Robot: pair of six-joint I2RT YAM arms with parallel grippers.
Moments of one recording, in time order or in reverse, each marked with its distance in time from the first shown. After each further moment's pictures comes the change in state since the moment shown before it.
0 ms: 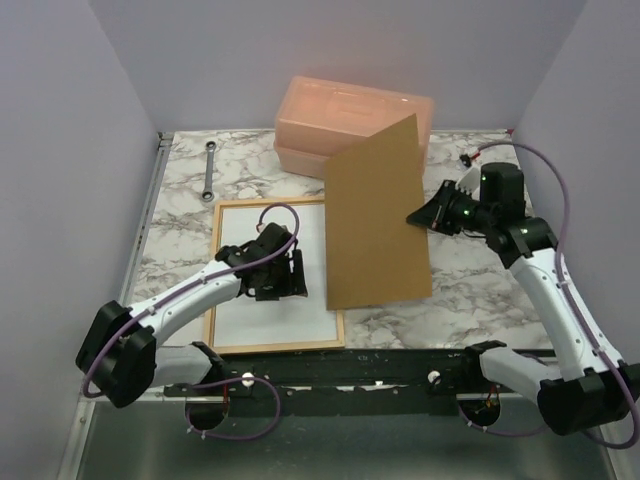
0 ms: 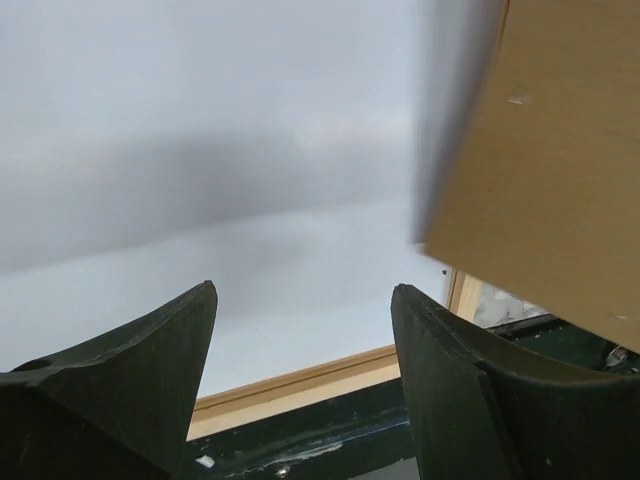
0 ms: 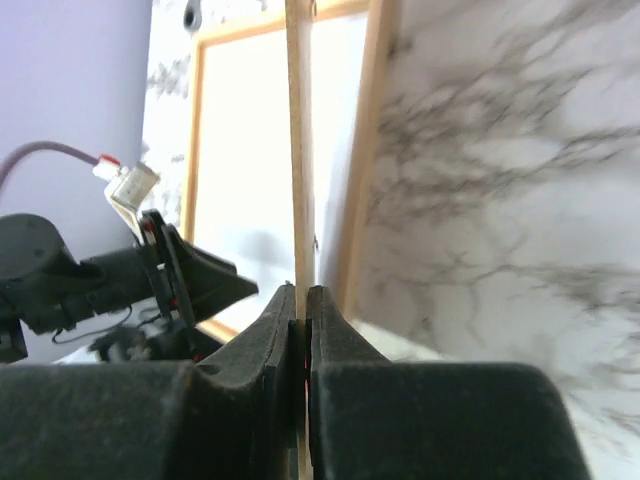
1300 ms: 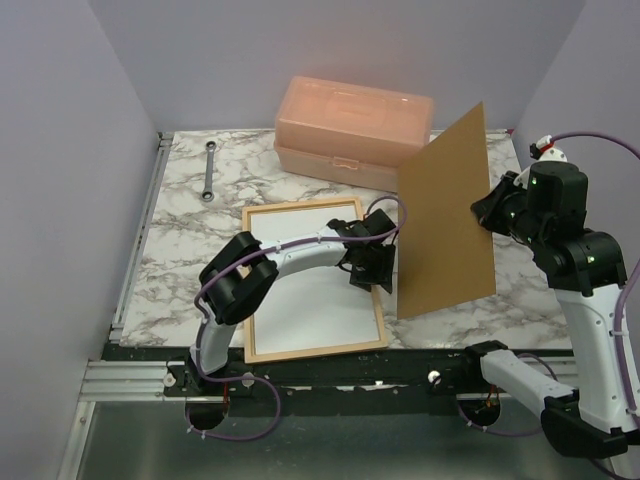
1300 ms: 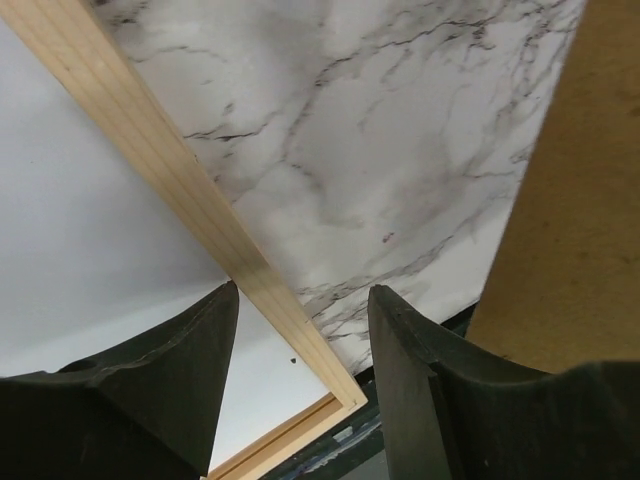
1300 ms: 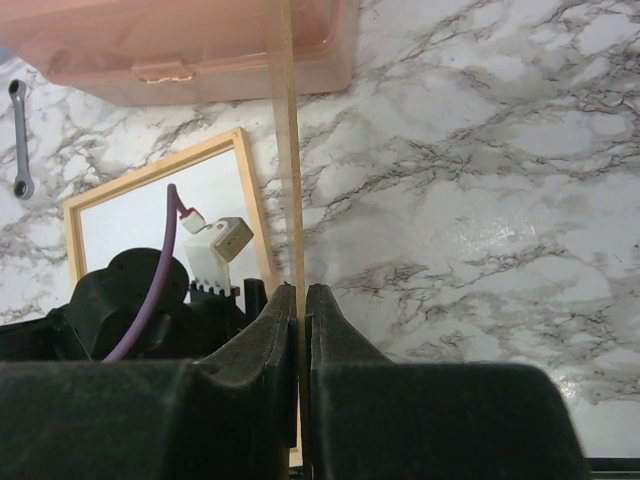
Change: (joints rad) left arm -0.288 0.783 0.671 0.116 0.179 -0.030; right arm 0.002 -0.141 0.435 -0.491 0.666 -0.126
